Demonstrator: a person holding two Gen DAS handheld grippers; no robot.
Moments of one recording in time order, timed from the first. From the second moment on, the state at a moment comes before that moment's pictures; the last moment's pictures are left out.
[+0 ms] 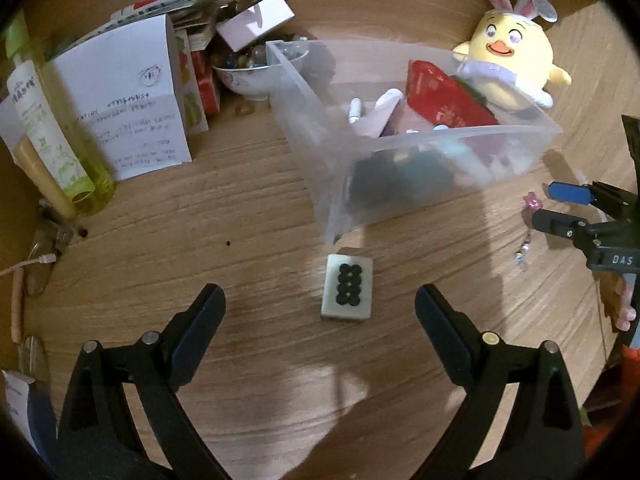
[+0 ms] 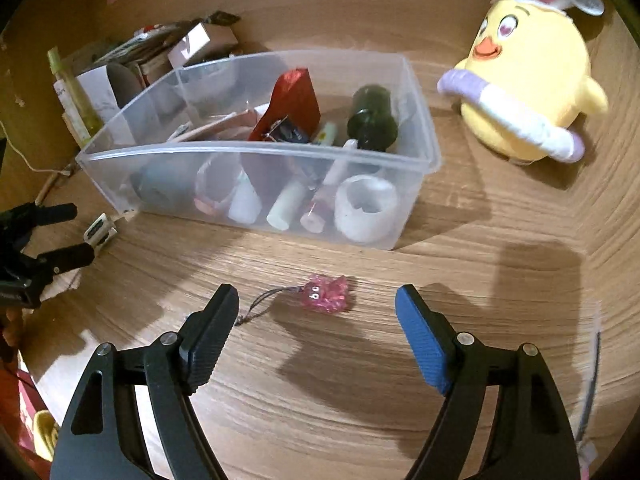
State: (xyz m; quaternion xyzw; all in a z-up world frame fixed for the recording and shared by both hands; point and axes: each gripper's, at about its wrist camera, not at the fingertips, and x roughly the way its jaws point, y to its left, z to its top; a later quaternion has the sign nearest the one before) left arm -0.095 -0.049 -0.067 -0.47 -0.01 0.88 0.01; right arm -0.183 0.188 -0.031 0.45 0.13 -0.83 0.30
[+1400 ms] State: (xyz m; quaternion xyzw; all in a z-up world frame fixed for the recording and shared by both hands) left arm -0.077 -0.010 0.013 -0.35 -0.01 0.93 0.06; right arm -0.137 0.216 0.054 0.32 0.07 -0.88 0.34
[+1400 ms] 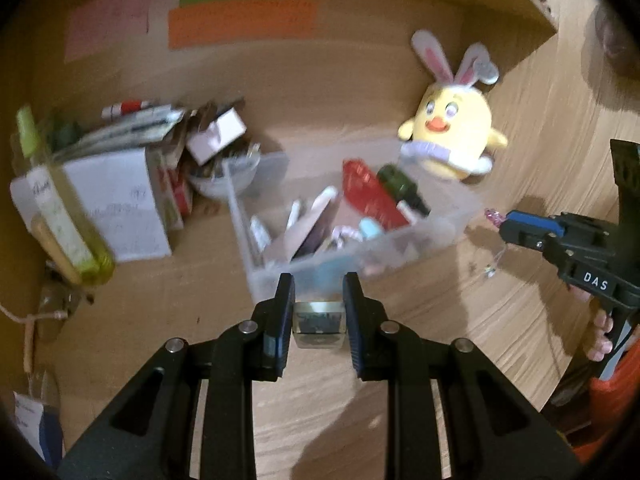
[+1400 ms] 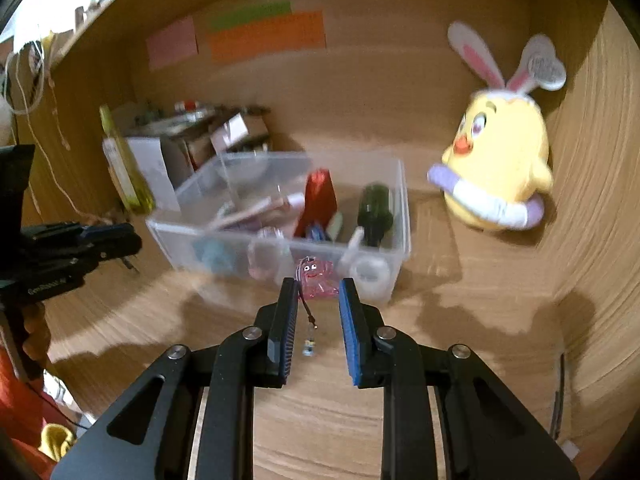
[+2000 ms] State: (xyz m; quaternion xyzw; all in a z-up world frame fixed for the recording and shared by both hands) left arm -0.155 -0.006 0.014 -0.36 -0.02 0.93 0.06; right arm -0.190 0.162 0.074 0.30 0.07 -0.89 0.34
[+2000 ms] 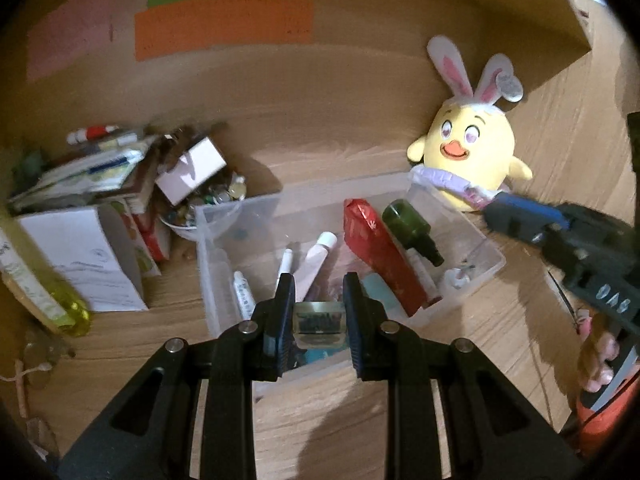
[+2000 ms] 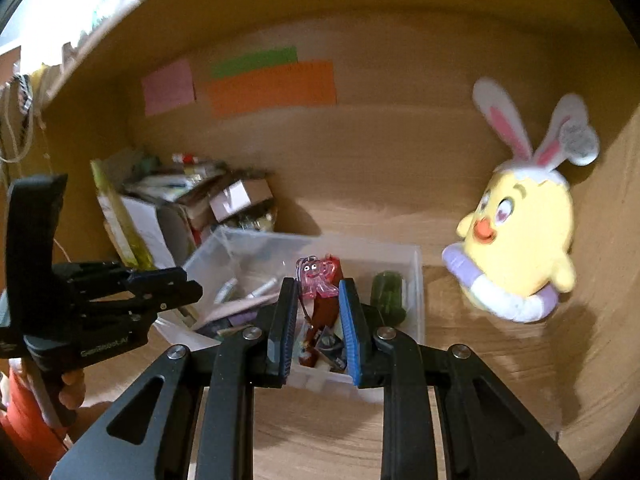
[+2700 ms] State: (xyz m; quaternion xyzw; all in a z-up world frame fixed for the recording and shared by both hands) left arm -0.156 0.005 0.007 -0.37 -0.01 0.93 0.06; right arm -0.204 0.150 0.034 0.35 0.11 -0.87 0.33
